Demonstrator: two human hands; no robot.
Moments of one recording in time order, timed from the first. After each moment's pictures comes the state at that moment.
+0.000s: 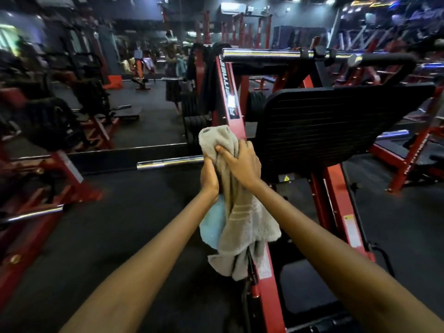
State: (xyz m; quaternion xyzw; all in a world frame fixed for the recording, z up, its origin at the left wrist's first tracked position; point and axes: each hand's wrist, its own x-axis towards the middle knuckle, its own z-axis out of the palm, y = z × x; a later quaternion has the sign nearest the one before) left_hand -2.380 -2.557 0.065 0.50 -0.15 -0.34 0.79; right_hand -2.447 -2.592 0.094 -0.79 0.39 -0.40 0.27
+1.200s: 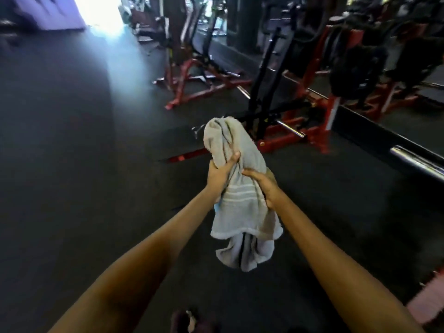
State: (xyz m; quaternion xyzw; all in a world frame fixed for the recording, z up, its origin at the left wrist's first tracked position) left_hand -2.367 -2.150 -0.026 0.58 0.21 0.09 0.79; right_hand -2.341 -2.279 -0.021 -0.62 0.03 0.22 0.75
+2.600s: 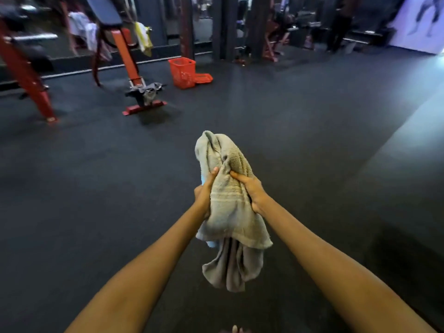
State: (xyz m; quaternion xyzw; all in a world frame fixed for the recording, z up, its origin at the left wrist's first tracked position) left_hand -2.569 -1.504 -0.059 0.20 0.57 0.52 0.60; right_hand -2.443 -1.471 -0.057 -0.51 -0.32 0.66 0.45
